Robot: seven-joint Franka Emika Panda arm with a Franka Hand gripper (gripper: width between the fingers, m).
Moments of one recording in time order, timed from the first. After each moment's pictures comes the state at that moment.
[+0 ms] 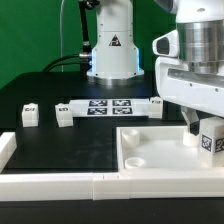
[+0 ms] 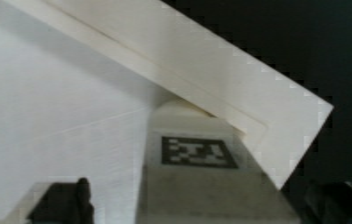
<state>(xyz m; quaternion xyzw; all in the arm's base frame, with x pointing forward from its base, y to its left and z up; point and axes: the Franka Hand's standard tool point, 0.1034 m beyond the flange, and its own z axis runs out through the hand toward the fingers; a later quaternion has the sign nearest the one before) 0.627 0.121 0.064 -0.87 0.48 0.00 0.06</state>
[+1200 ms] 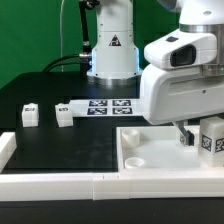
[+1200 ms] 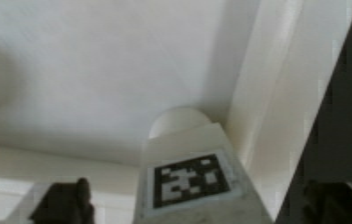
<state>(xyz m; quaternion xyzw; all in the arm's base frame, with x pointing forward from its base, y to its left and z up) 0.621 0.119 0.061 -0.99 -0.11 0.00 0.04</state>
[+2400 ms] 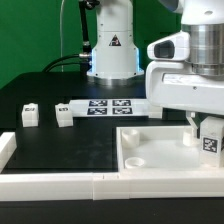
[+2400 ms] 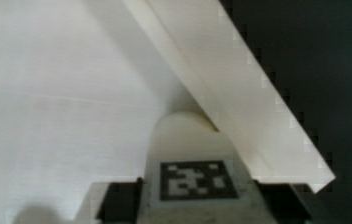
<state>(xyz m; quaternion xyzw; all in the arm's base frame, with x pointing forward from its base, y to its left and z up) 0.621 0.127 0.060 -0.92 0.39 0.01 0.04</state>
